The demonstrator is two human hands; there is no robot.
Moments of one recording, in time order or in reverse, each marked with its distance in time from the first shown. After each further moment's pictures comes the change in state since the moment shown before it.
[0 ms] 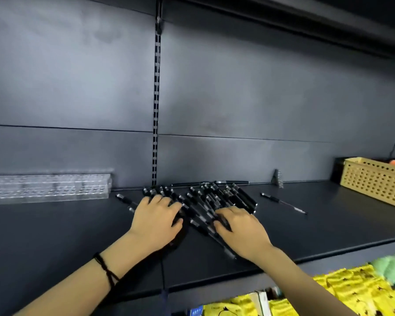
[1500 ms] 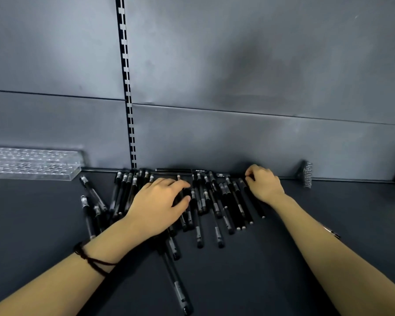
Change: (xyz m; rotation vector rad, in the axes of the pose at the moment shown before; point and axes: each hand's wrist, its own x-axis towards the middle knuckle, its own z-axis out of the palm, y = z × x) left_hand 0.096 0.058 0.045 -0.277 0.023 -0.217; right_hand 0.183 0.171 0.036 0.141 -0.028 0.118
